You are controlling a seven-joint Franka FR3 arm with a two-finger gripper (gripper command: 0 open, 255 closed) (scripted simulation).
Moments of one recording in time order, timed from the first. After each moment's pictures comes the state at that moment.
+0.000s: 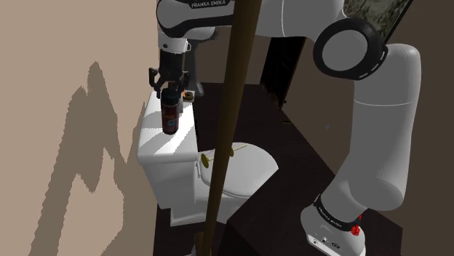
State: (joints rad) arm 0.15 0.43 0.14 -1.40 0.12 1.83 0.51
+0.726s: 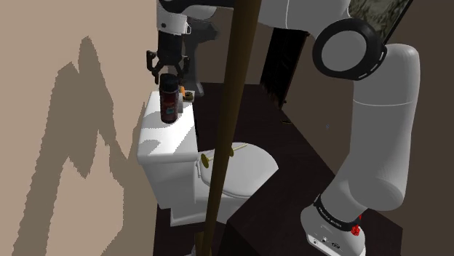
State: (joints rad) arm 0.15 0.43 0.14 -1.25 0.12 1.69 0.53
